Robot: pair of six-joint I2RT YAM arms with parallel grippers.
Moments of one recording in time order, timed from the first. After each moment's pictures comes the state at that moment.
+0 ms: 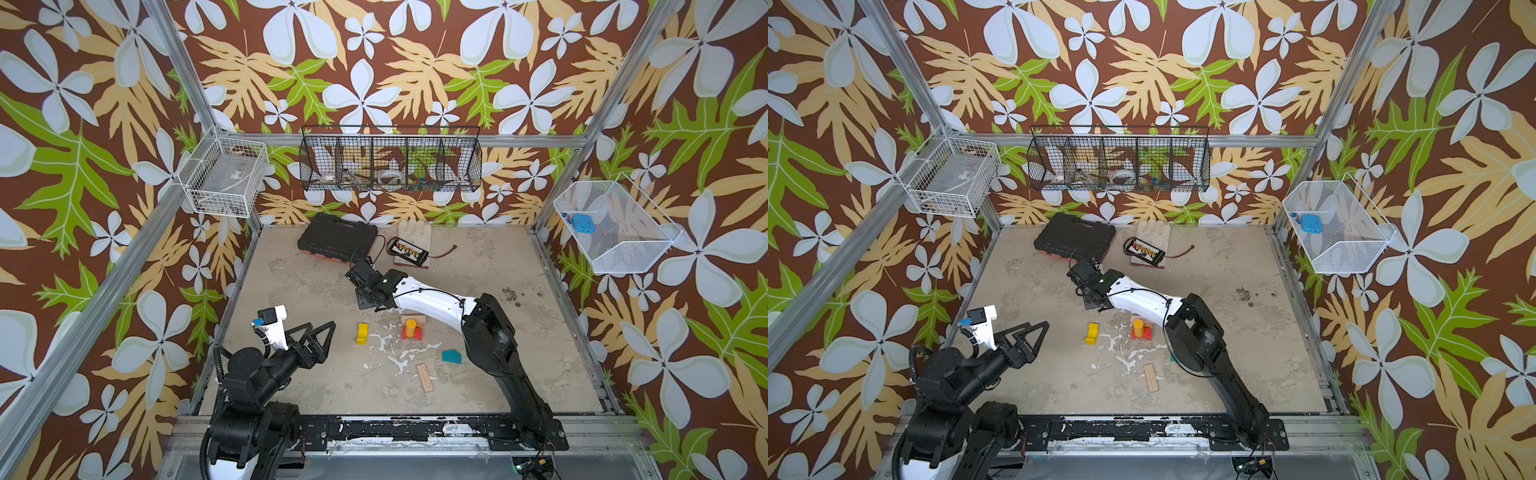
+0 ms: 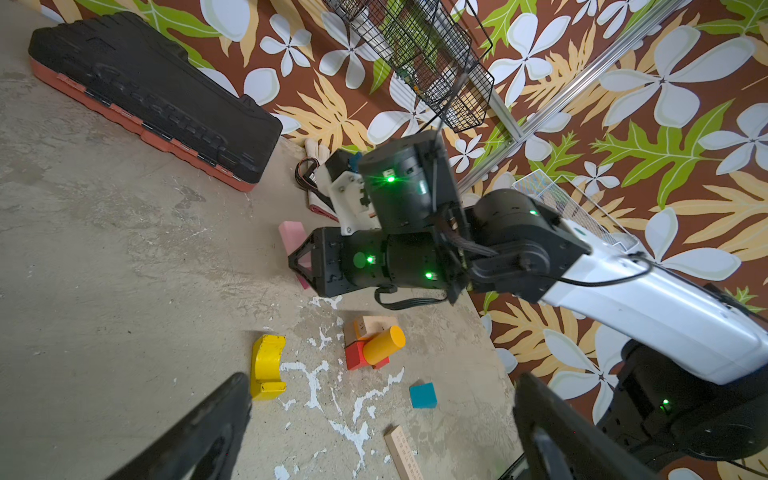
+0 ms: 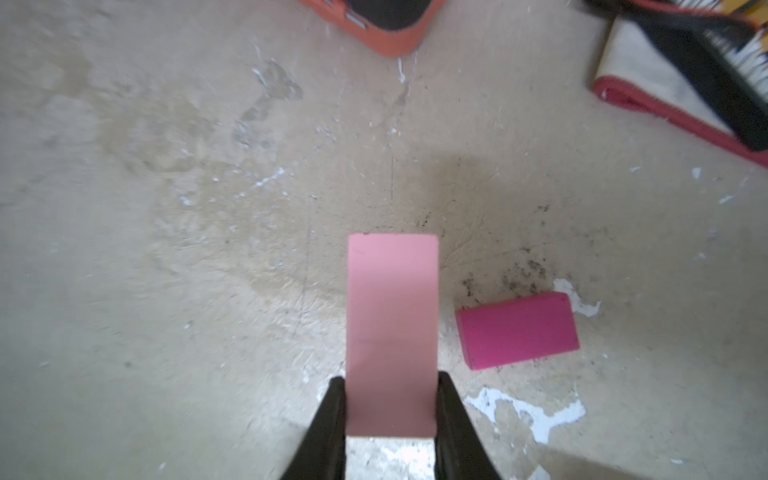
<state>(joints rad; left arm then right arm) -0.12 0.16 0.54 -0.54 0.43 -0.67 0.92 2.20 1.90 -0.74 0.33 0.56</state>
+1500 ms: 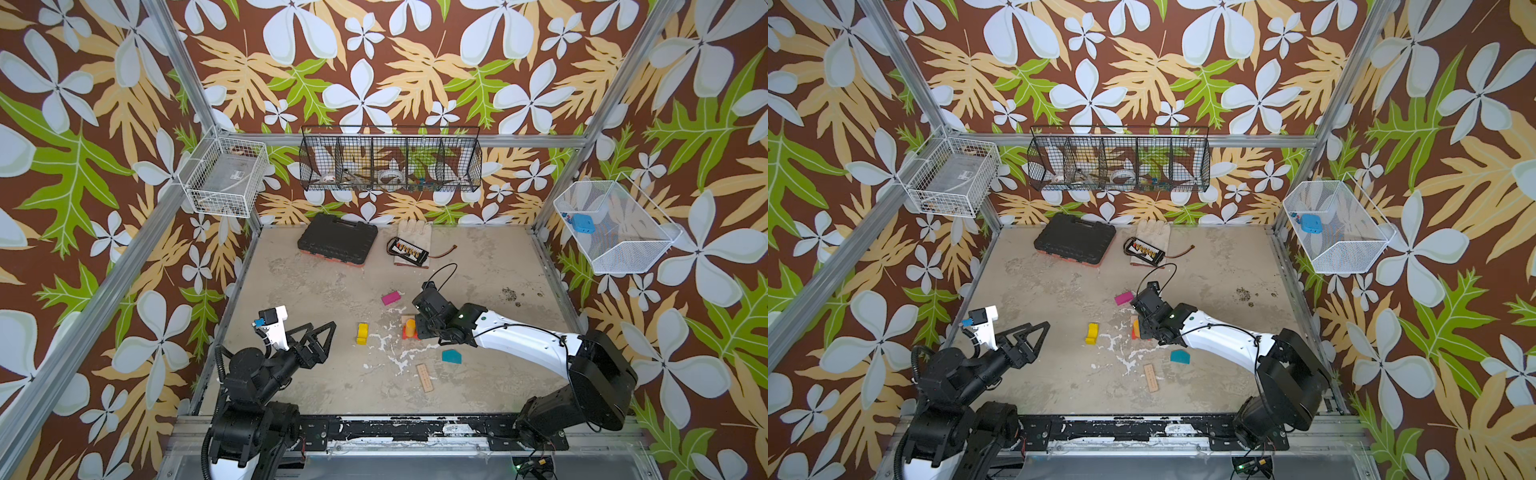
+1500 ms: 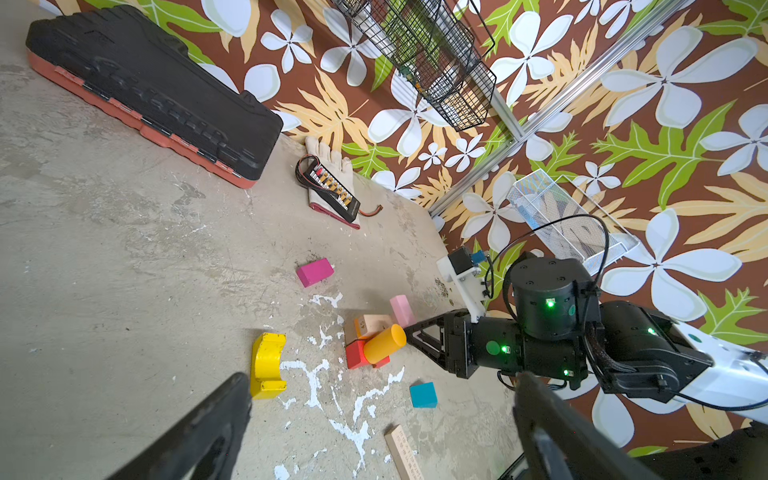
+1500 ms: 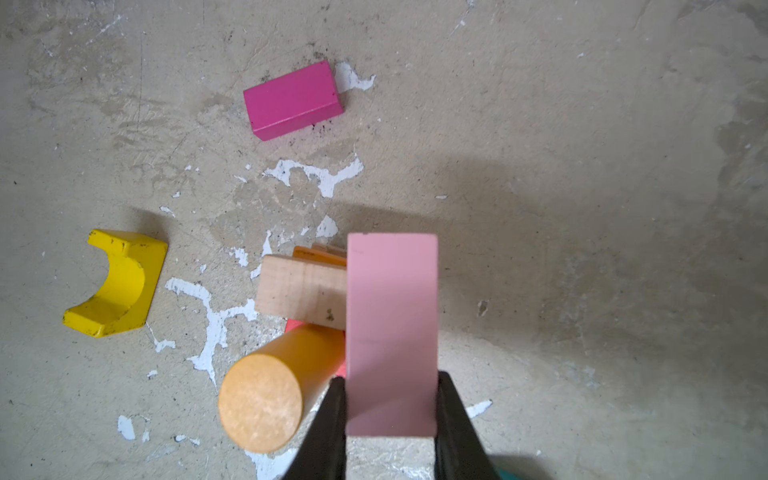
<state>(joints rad) -0.12 0.15 0.52 -0.54 0.43 -0.67 0.83 1.53 0.99 -0.52 0.24 0.61</state>
